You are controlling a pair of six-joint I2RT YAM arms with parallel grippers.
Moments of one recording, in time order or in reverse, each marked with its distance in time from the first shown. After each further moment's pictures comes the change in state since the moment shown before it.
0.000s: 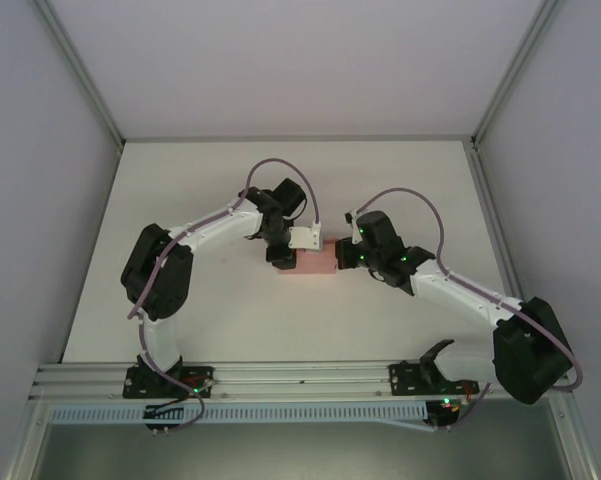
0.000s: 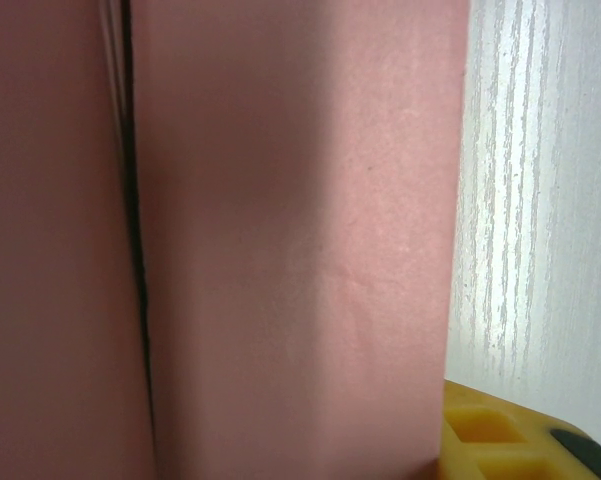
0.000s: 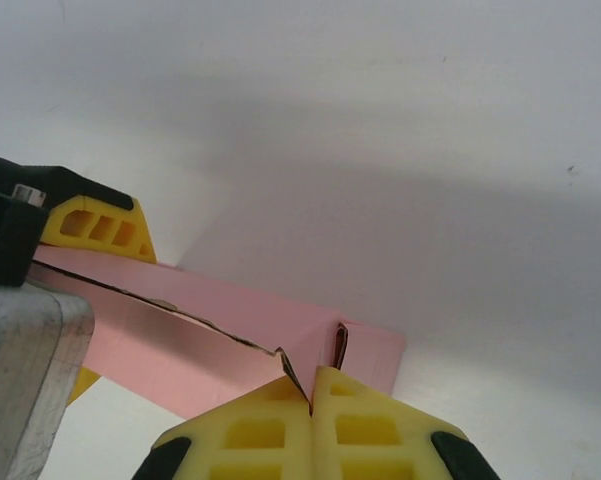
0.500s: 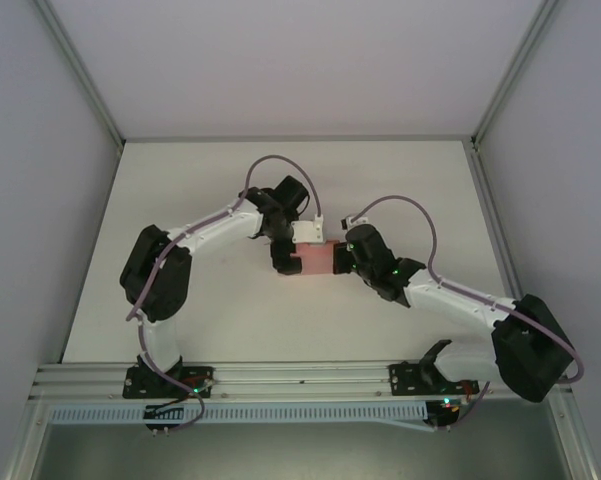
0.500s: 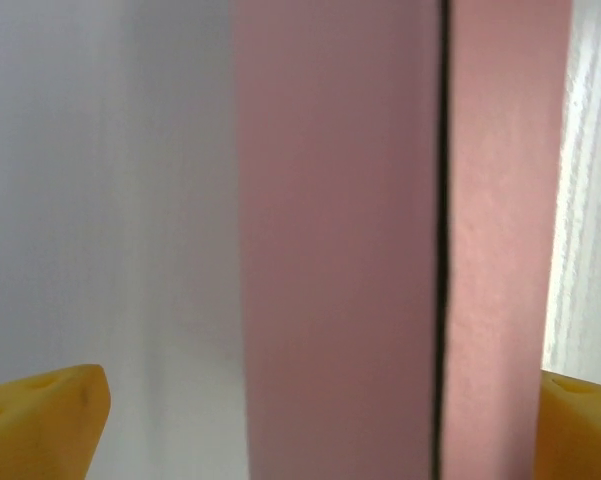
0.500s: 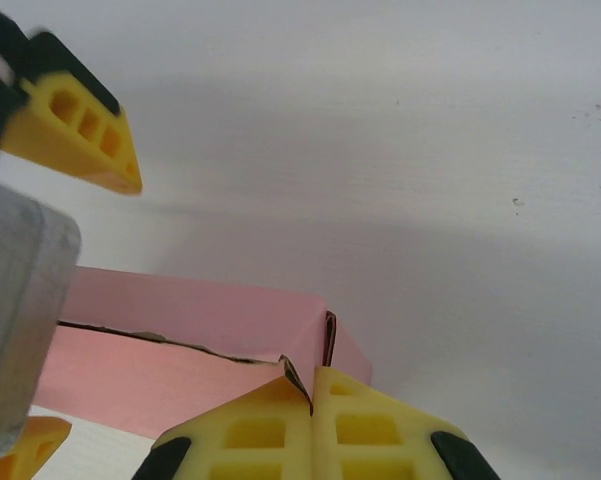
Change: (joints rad) left arm -0.012 -0.026 0.005 0.085 -0.060 -0.085; right arm 0.105 0.011 -0.043 0.084 0.230 0.031
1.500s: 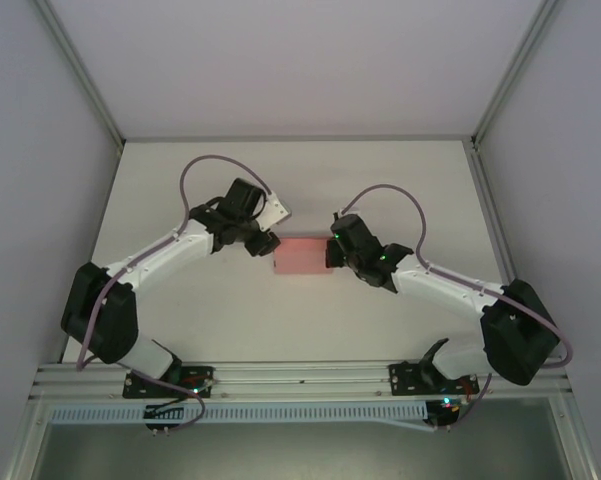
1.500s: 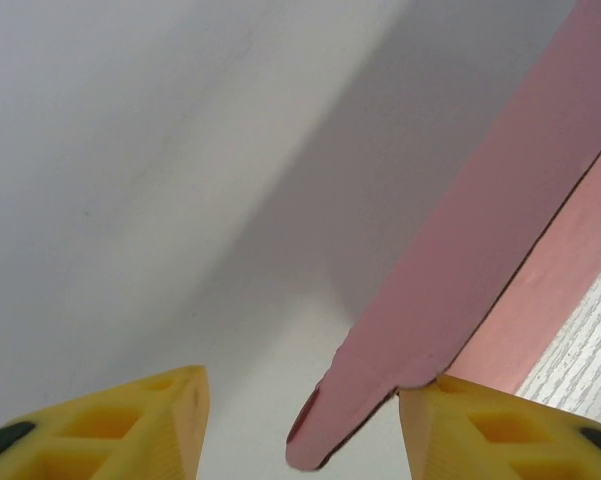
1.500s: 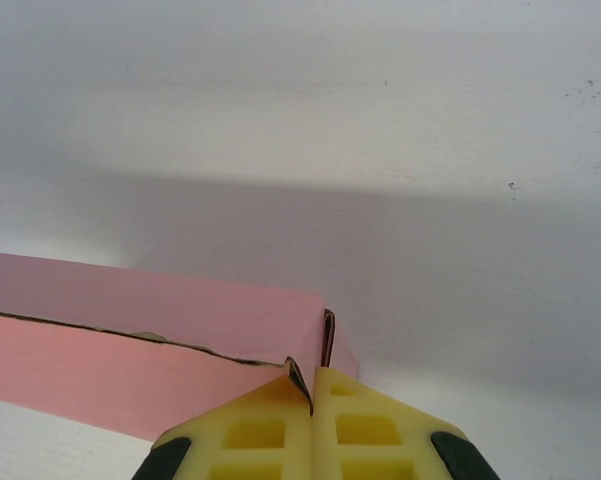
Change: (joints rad) left arm 0.128 -0.348 -0.347 0.267 -0.058 -0.410; right arm 0.024 0.103 0.150 -0.158 0.042 0.064
